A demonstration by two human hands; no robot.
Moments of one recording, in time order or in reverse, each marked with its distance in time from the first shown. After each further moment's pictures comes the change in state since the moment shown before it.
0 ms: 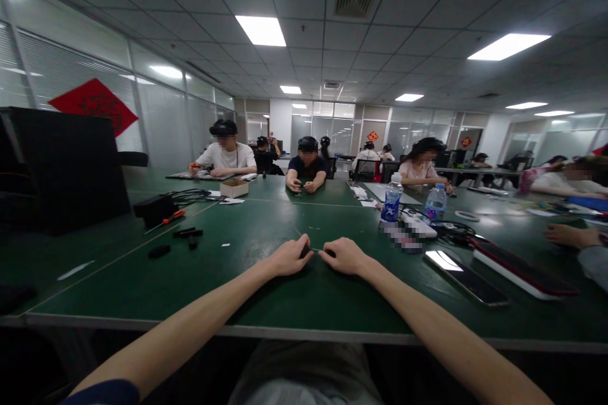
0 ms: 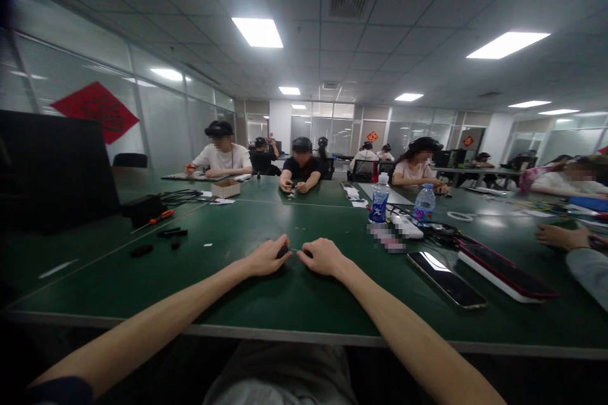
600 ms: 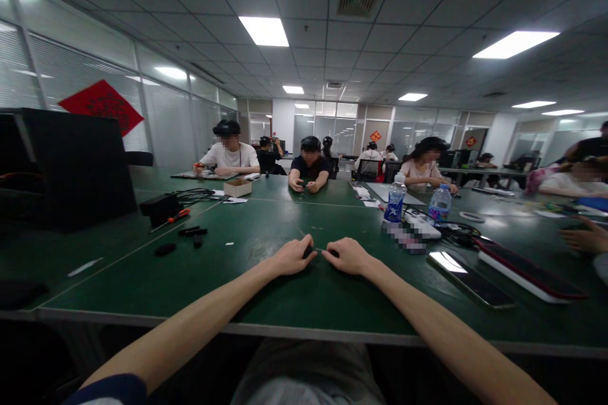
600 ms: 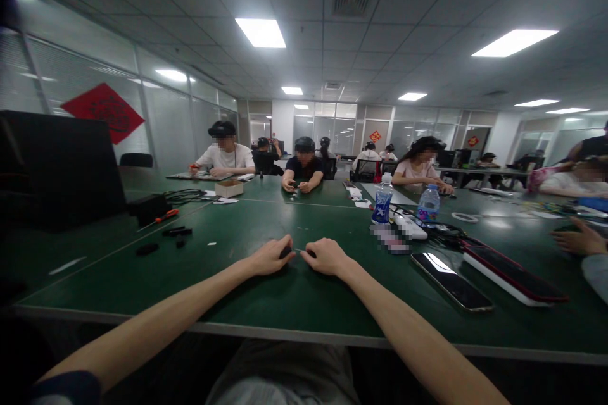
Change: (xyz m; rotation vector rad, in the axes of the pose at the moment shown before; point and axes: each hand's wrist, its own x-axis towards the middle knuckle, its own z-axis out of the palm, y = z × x) left_hand 0.002 -0.005 0.004 0.038 0.005 0.018; right_hand 0.000 0.001 0.001 -0.022 -0.017 -0.001
